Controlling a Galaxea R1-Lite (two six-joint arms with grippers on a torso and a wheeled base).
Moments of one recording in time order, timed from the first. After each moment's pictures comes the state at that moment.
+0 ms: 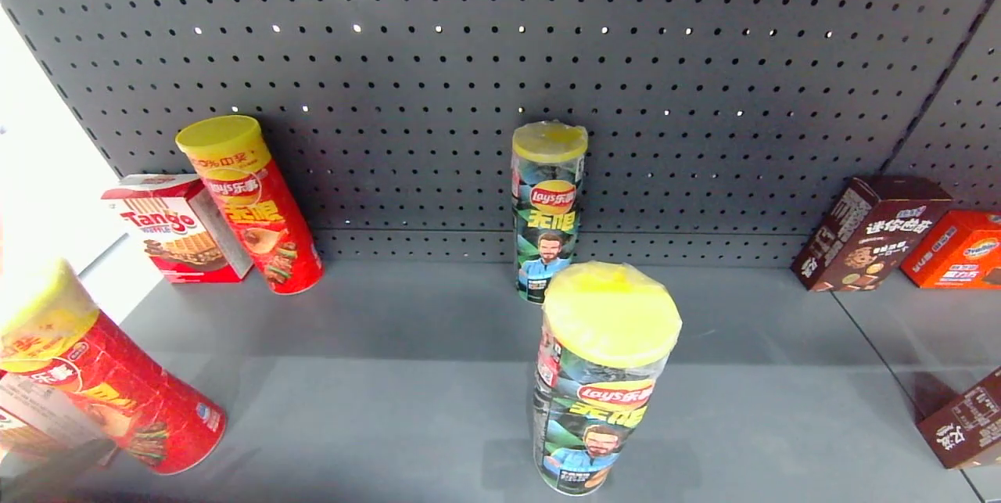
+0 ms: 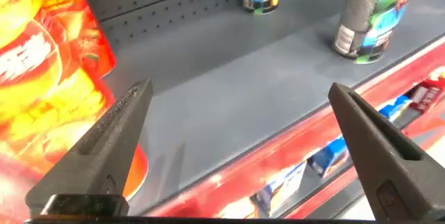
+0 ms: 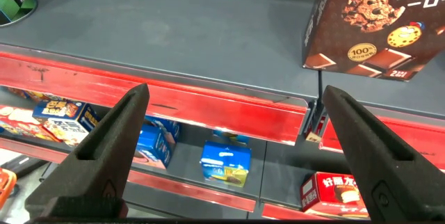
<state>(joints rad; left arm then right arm) -0.61 0.52 -0.01 -0.55 0.06 0.16 0.18 0.10 0.00 0.00 0.01 -0.02</state>
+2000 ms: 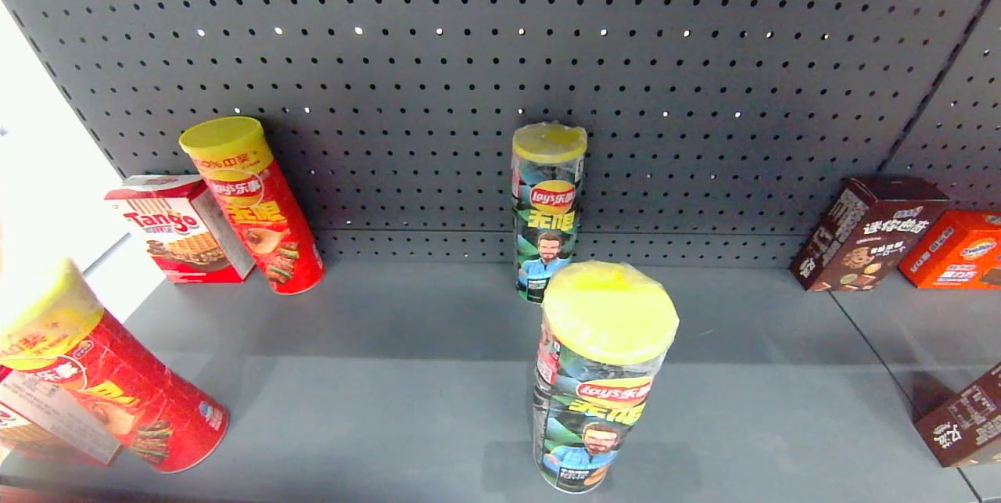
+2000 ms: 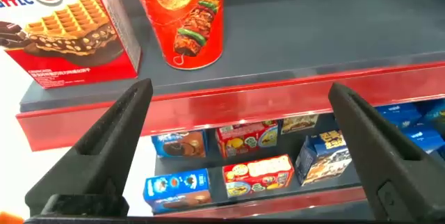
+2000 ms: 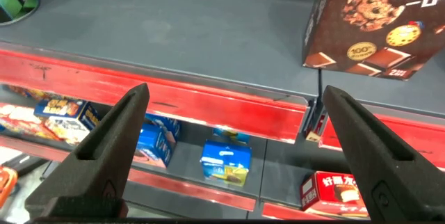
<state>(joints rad) 0.00 0.00 0.00 0.00 -0.14 0.06 0.19 0.11 0.00 0.00 0.02 -0.03</state>
